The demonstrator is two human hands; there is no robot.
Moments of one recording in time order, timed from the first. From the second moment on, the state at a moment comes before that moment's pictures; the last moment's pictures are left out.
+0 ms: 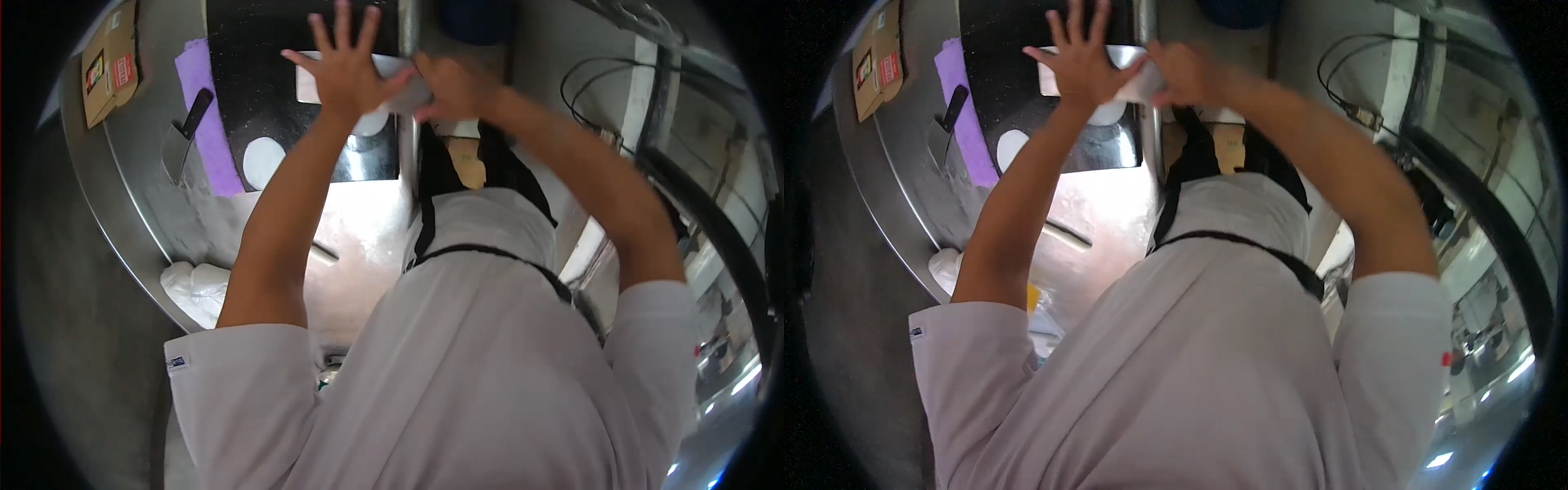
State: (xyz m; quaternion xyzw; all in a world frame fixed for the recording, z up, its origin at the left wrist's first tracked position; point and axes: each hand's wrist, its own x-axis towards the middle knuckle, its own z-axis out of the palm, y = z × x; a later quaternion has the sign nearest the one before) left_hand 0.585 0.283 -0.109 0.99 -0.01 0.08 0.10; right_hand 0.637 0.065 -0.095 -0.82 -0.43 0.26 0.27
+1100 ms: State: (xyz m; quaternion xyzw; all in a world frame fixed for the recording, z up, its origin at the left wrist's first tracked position) left_hand 0.606 0.298 -0.114 0.98 0.08 0.12 0.10; right_hand 0.718 0.105 -0.067 -0.76 -0.56 0.28 0.14
